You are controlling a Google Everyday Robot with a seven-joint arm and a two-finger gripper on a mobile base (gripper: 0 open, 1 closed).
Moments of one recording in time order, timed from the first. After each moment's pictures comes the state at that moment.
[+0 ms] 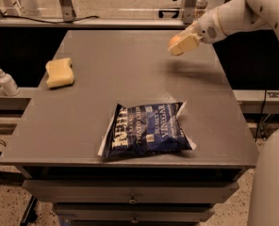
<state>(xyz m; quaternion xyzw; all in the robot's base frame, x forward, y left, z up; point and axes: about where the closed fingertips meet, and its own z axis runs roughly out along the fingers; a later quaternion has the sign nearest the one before) 0.732 -0.130 0.897 -0.49 0.75 0.21 0.40</state>
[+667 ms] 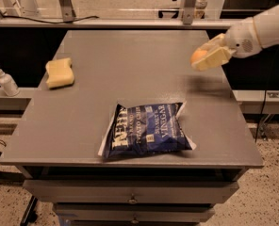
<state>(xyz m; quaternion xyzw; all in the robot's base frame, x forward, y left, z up) 0.647 -0.186 0.898 -0.51 0.74 0.24 0.37</state>
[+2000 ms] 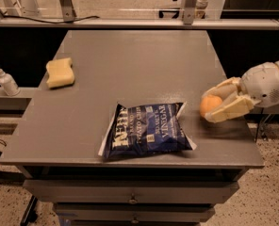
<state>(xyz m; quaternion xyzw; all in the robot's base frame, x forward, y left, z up) 0.493 -0.186 0.864 -0.56 0.68 0.33 0.34</state>
